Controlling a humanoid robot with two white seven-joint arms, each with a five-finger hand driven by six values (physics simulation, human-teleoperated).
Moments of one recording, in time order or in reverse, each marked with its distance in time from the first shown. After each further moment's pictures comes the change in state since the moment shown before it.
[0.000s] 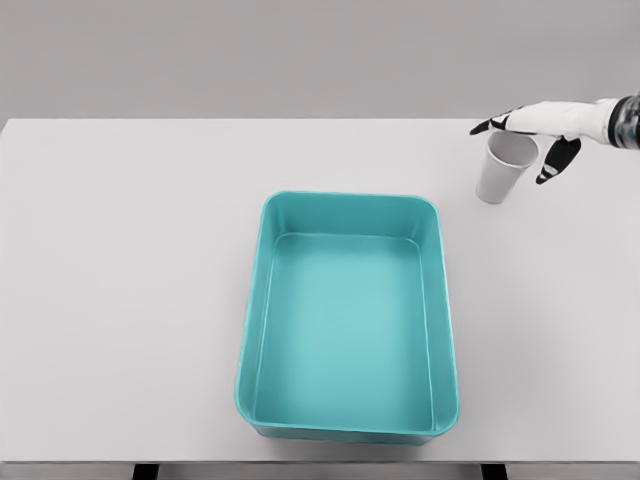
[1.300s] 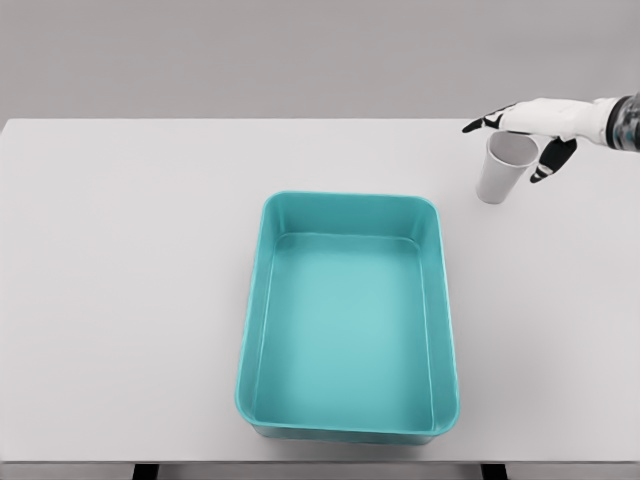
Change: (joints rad) left arm 0.000 0.000 0.000 0.000 0.000 0.000 0.000; right arm 0.049 -0.052 -0.037 -0.172 -0.006 0.061 0.000
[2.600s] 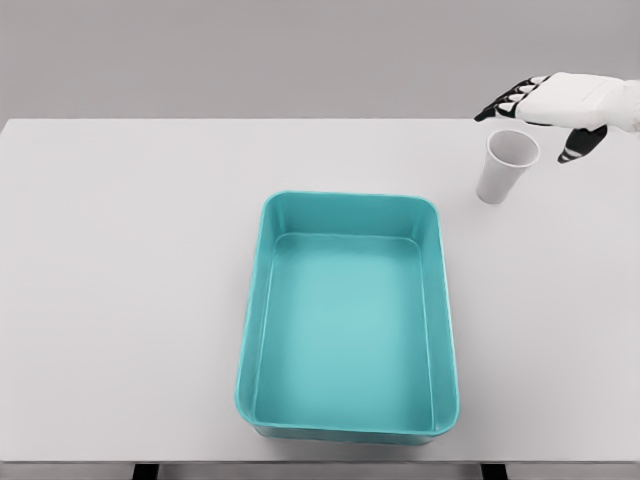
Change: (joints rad) left arm 0.000 0.000 0.000 0.000 0.000 0.000 0.000; right arm 0.002 -0.157 -0.027 -0.317 0.109 0.026 0.000
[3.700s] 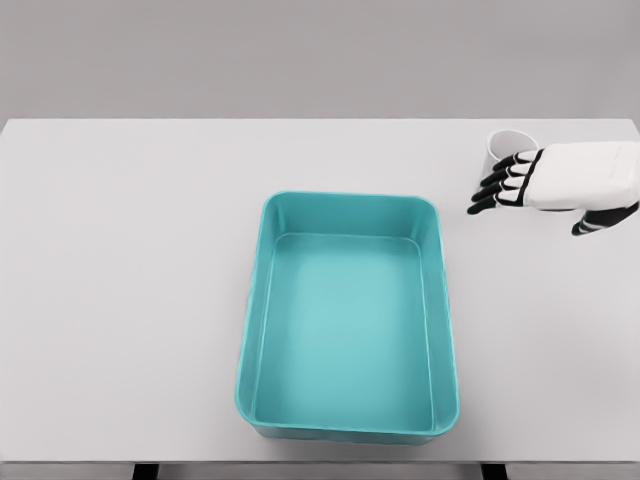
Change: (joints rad) left arm 0.000 0.000 0.000 0.000 0.000 -0.001 0.000; right arm -0.127 -0.328 0.272 -0.406 -0.271 -0.144 0.000
